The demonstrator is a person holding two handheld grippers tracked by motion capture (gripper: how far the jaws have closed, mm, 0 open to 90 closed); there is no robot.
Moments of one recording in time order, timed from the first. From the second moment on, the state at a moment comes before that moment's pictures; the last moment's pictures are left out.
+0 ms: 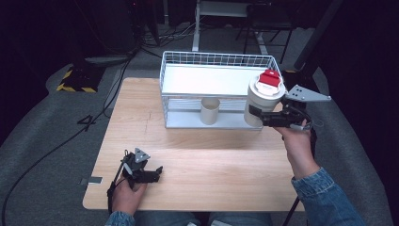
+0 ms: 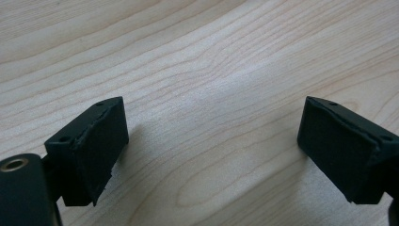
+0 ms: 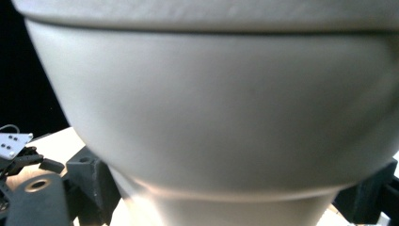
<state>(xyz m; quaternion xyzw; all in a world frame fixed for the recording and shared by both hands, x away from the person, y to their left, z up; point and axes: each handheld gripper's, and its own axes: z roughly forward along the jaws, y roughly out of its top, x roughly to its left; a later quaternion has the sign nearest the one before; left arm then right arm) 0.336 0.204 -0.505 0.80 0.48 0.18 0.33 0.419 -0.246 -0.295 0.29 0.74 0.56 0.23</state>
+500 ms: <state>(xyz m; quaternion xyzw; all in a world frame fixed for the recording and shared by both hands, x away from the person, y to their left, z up) 0.336 0.204 -0.505 0.80 0.48 0.18 0.33 0.453 -0.226 -0.268 0.29 0.74 0.55 0.25</state>
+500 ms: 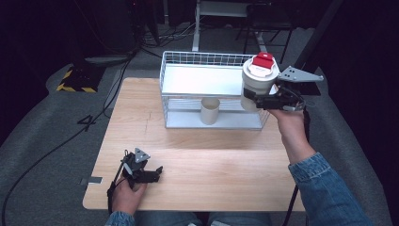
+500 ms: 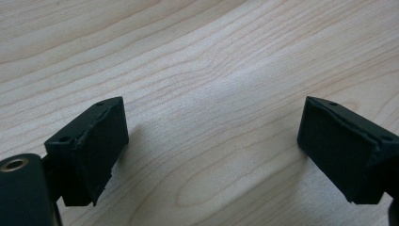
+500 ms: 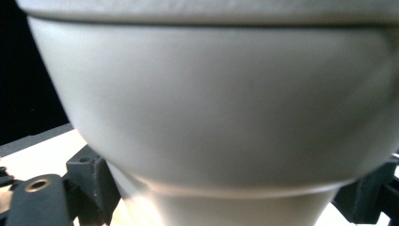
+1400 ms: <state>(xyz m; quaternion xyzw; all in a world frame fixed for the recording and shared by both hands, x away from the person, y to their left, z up) 0.336 0.203 -0.505 0.80 0.48 0.18 0.32 0.516 -0.179 -0.256 0.31 0.73 0.55 0.27</state>
